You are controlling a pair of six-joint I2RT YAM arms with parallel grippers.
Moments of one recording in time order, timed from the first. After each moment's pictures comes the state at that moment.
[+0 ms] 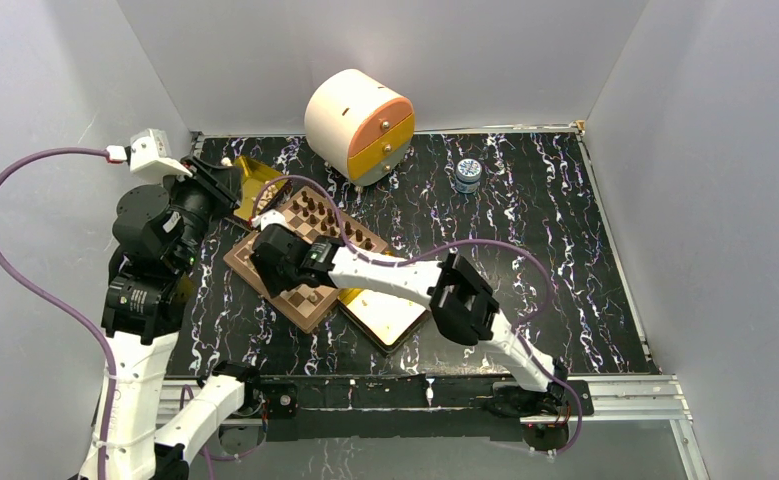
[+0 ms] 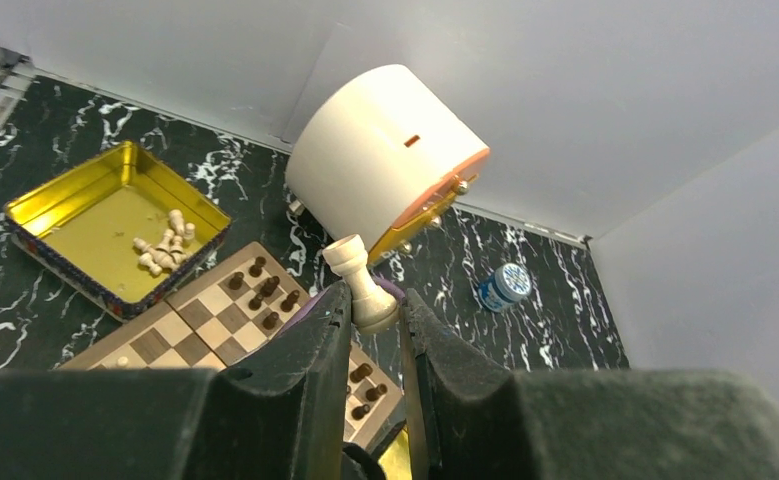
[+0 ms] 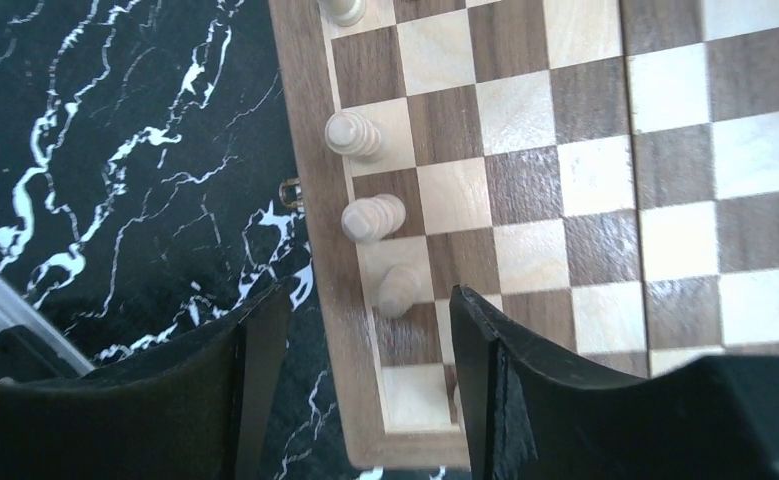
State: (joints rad) left arm -0.20 0.82 1.33 -0.58 -0.14 -0.48; right arm 1.24 2.35 2.12 -0.59 0.19 0.48
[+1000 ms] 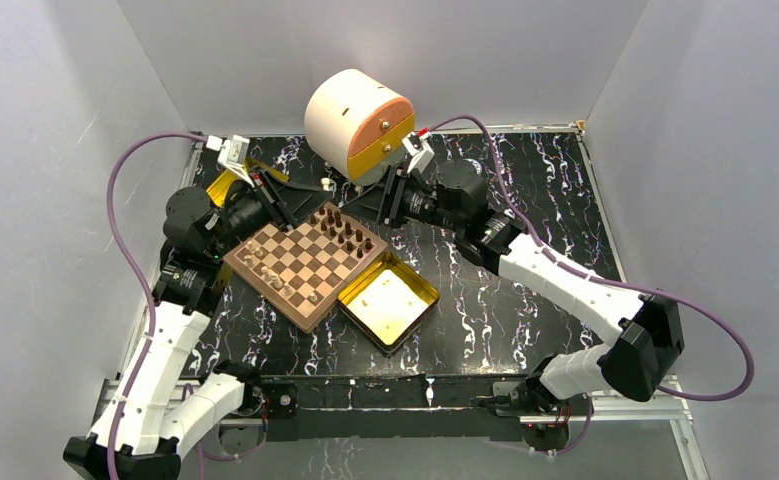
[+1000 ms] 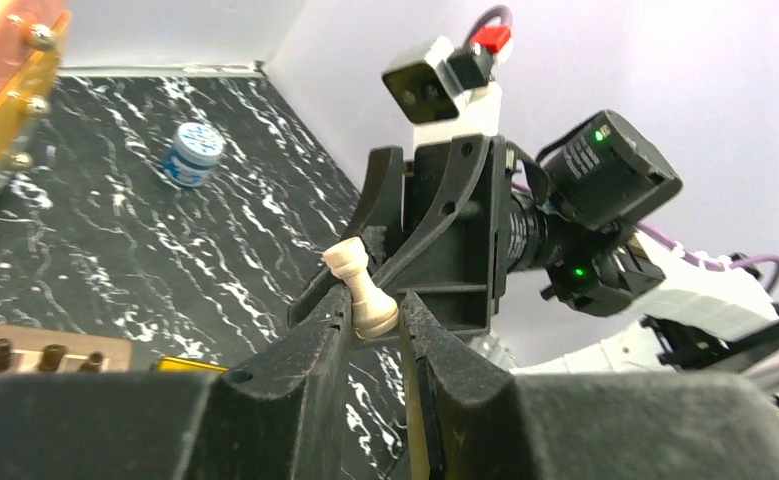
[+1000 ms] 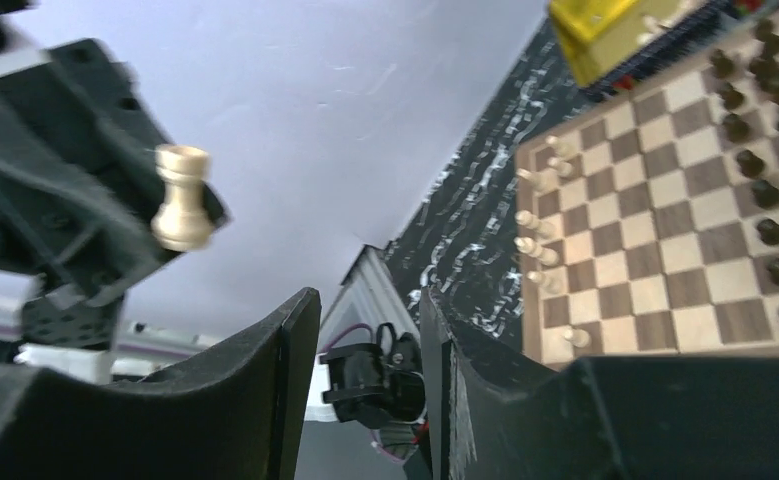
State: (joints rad) left arm -0.29 0.85 1.03 -0.12 0.56 -0.68; right arm 0.83 1.36 1.20 0.06 -0.33 0.88
